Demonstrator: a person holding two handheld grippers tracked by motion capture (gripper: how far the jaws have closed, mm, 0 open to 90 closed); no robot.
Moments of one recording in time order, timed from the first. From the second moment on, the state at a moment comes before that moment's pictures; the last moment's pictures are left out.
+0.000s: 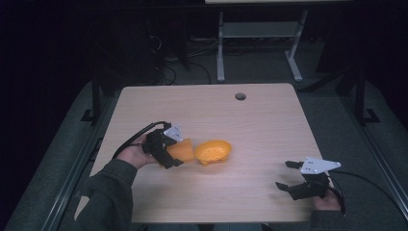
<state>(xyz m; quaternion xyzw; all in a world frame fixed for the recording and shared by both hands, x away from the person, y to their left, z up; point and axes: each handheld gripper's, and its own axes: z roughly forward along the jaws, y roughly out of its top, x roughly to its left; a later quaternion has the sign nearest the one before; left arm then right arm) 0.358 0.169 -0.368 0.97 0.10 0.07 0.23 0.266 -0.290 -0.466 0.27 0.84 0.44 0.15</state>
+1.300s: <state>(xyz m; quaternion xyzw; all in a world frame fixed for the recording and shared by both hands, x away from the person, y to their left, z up) 0.386 0.108 -0.354 0.97 0.05 0.07 0.22 0.266 -0.292 -0.465 0.27 0.84 0.45 0.15</state>
